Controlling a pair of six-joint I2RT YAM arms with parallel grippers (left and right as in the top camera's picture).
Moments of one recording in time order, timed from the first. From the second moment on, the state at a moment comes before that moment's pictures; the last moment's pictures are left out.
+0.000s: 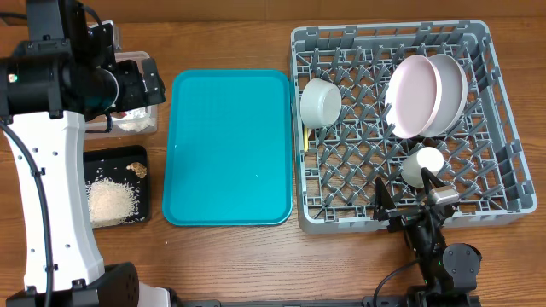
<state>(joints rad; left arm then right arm) 0.11 1.65 2.02 -1.45 0.15 -0.16 0.03 0.01 0.02 -0.02 -0.20 0.11</state>
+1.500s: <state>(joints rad) -0.15 0.15 0.40 -0.29 -0.27 0.11 0.03 0.01 0.02 -0.01 -0.21 0.11</state>
